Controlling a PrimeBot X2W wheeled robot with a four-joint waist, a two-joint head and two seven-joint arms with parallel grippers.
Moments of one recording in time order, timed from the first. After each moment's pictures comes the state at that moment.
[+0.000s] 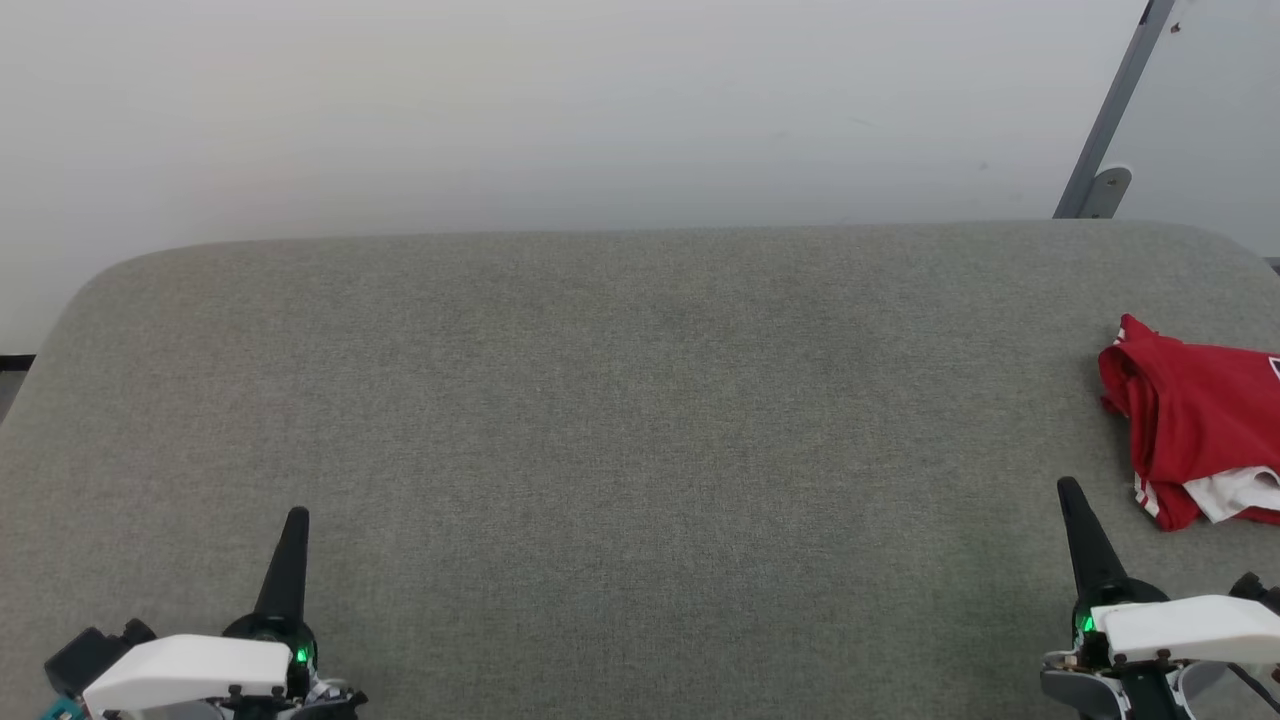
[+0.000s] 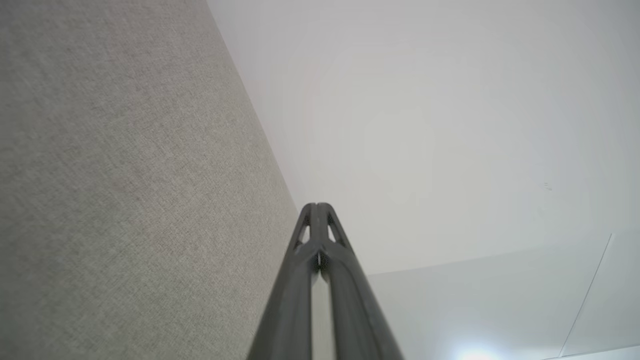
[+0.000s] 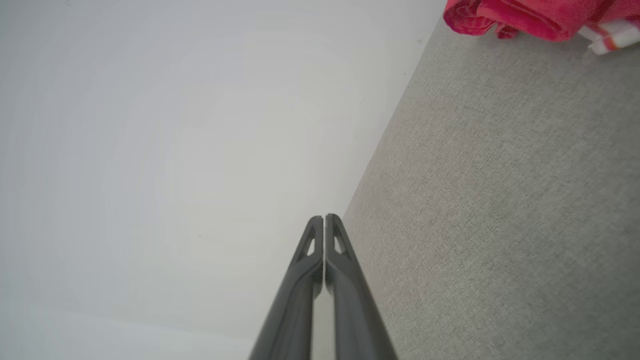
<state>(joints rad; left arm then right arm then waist) -0.02 0.08 0.10 0.23 -1.35 -0.13 0.03 -0.03 -0.05 -0.12 0.23 1.30 0.13 0.03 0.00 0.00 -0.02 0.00</state>
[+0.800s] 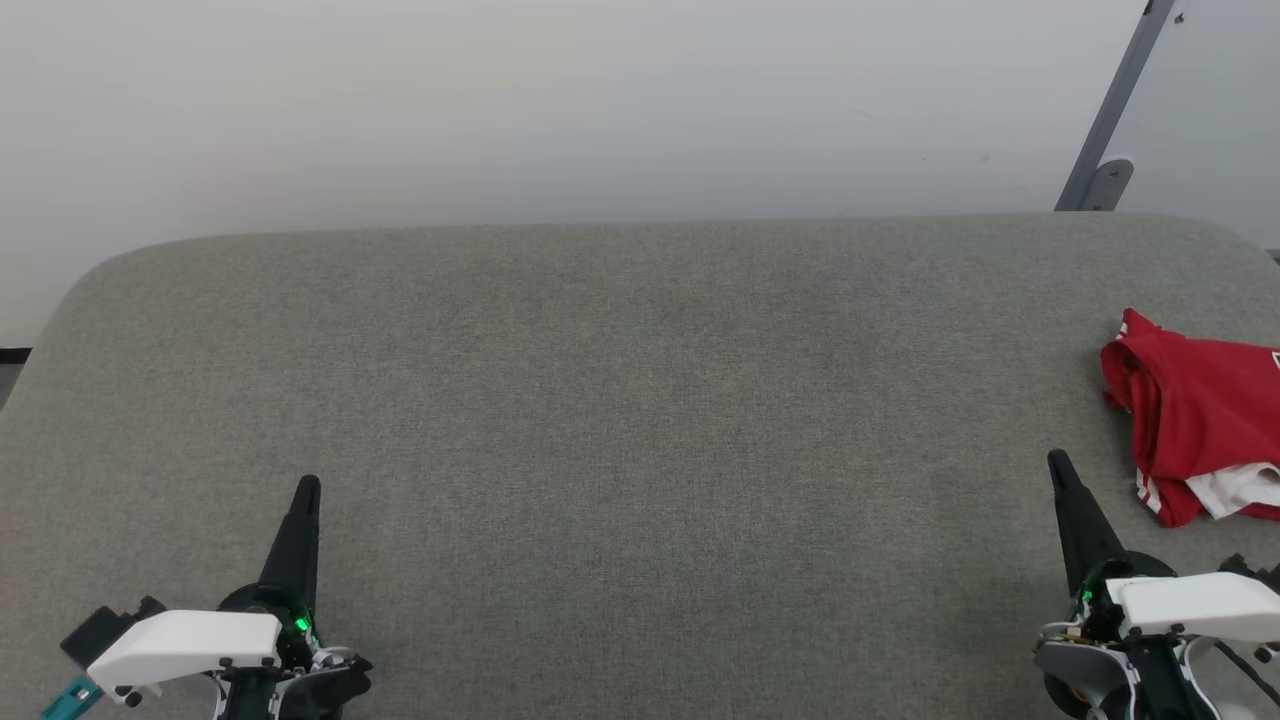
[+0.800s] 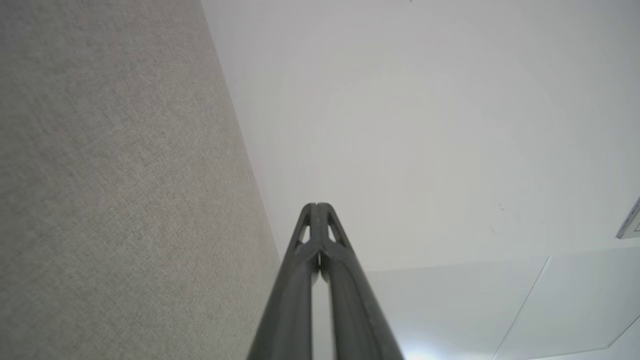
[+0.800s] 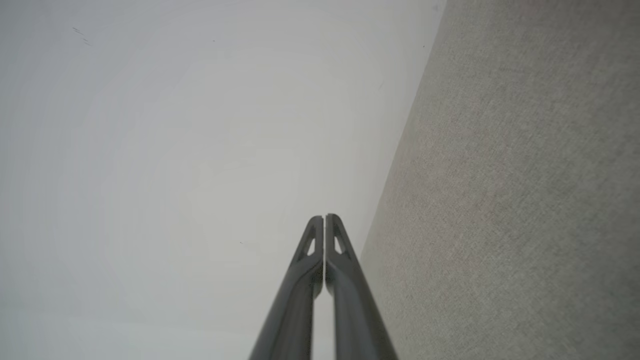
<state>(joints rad) -0.08 0.06 0.11 0.24 -1.51 -0.13 0.08 -0.08 -0.05 -0.12 0.24 1.49 0.13 0.08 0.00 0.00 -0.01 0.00</state>
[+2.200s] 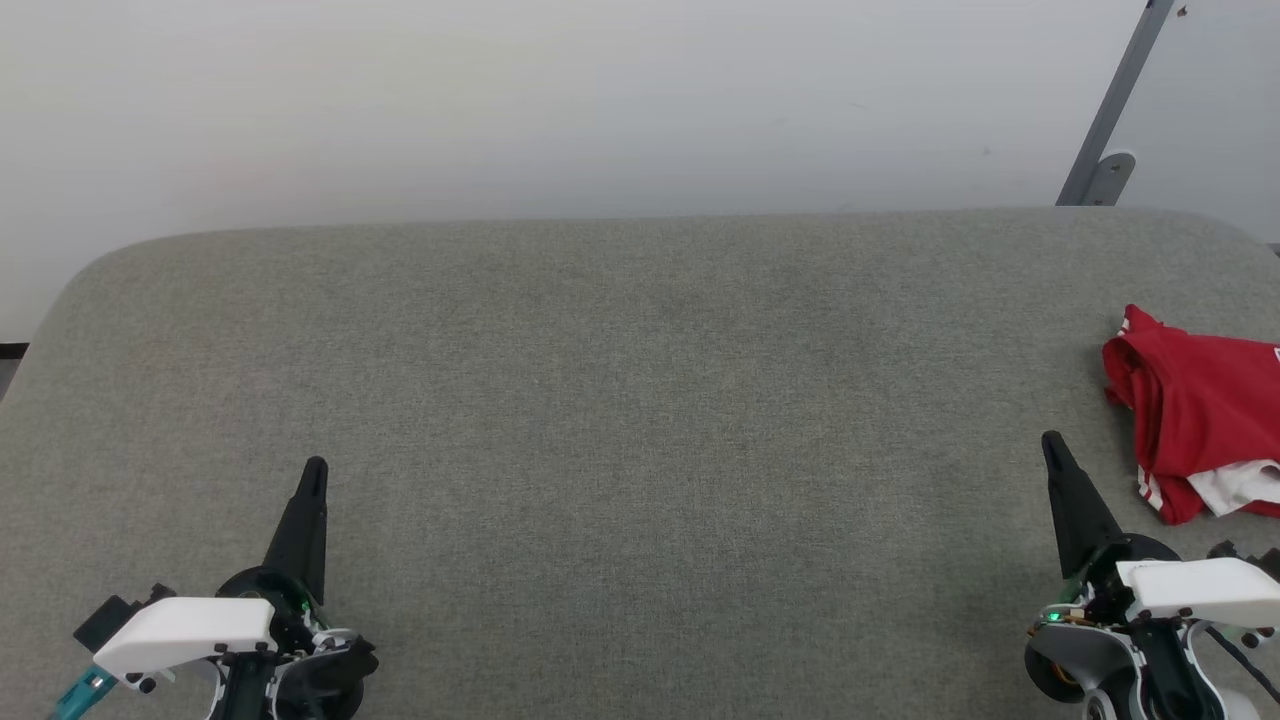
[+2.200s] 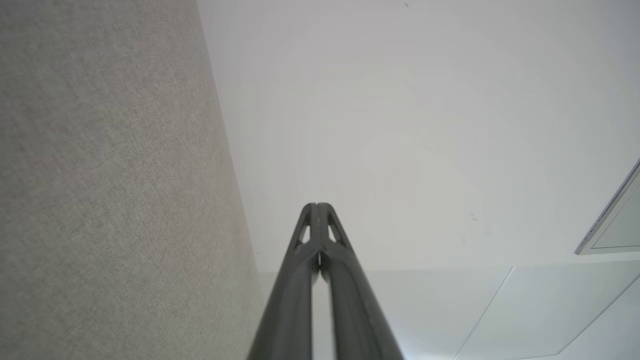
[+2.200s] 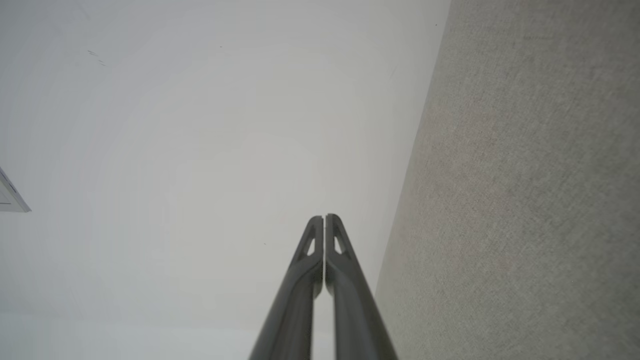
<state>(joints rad) -0.10 0.05 0.11 0.25 -1.61 -0.13 0.12 -0.11 -0.05 -0.11 0.24 1.61 0.13 0.11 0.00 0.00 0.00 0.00</state>
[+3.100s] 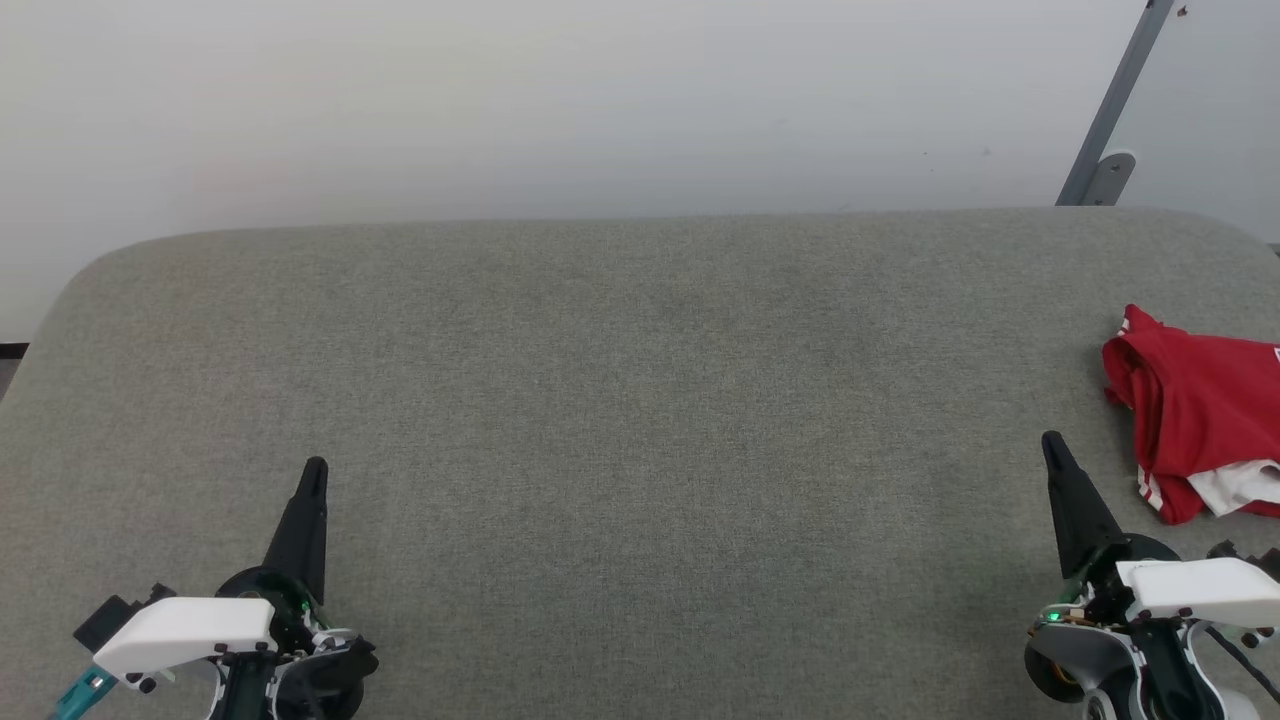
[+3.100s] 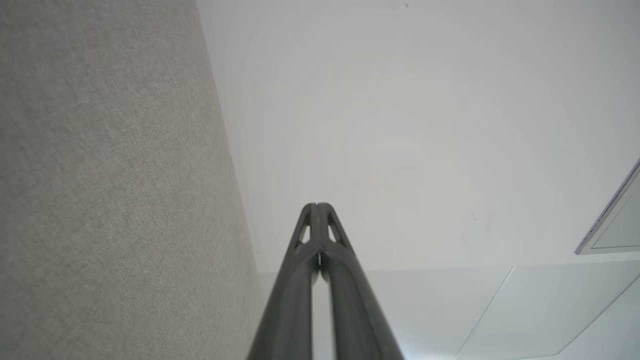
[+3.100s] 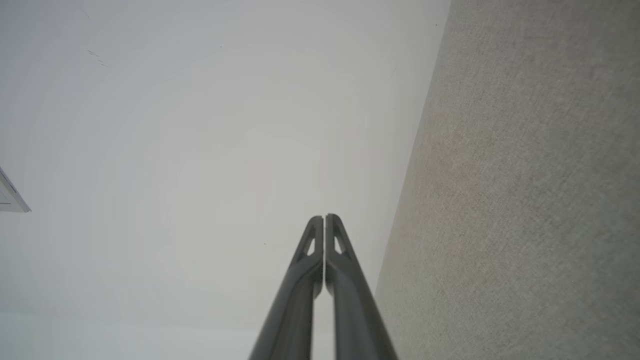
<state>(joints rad) -0.10 0.05 0.11 0.25 -1.61 -0.13 0.12 -0.11 -0.05 -0.11 0.24 1.61 0.13 0.11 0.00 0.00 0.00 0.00</state>
